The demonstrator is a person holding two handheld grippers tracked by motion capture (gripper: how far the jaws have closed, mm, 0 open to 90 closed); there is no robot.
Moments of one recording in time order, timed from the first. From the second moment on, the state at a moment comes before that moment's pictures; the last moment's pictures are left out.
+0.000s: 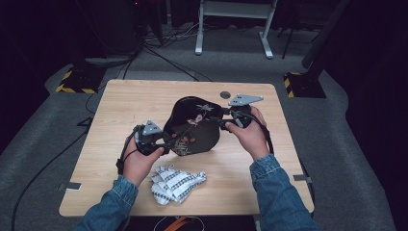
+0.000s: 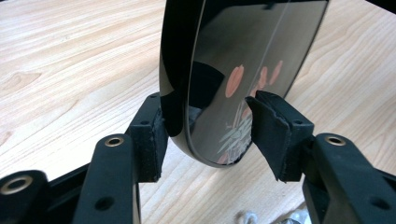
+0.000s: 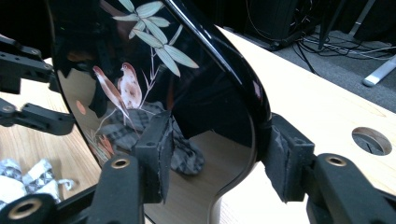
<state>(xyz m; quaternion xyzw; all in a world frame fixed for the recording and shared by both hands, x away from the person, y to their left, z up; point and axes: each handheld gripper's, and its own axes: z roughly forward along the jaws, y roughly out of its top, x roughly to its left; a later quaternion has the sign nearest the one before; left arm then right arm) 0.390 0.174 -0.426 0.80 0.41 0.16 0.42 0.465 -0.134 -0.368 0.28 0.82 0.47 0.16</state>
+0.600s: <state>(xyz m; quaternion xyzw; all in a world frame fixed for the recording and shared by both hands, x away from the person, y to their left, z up) 0.382 0.188 -0.419 0.79 0.40 0.16 0.44 0.441 -0.161 -0.363 0.32 0.78 0.50 0.18</state>
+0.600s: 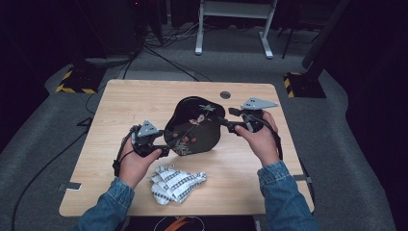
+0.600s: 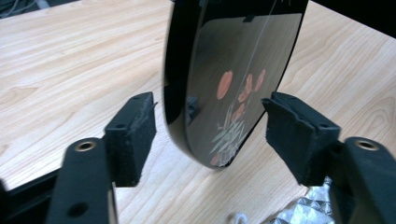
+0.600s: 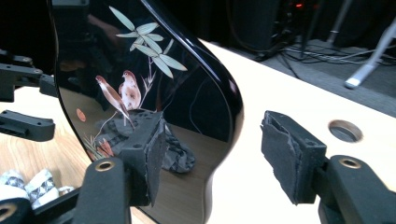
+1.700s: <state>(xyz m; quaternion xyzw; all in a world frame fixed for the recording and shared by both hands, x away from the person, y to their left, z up) 0.374 0.244 -0.428 0.77 0.45 0.20 0.40 0.332 -0.071 -0.444 0.37 0.86 0.36 0.05</state>
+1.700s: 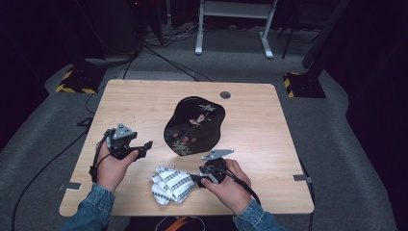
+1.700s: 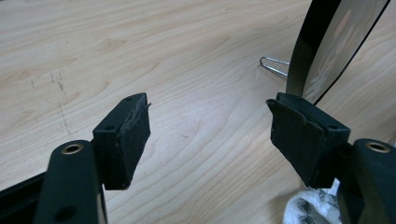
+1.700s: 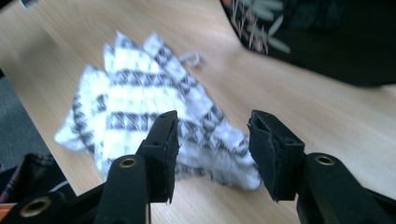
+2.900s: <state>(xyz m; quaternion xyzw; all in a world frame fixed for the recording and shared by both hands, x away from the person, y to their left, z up) 0.377 0.245 -0.436 0.77 0.46 0.20 0.40 0.338 -0.062 -0.471 0.26 0.91 0.30 0.09</state>
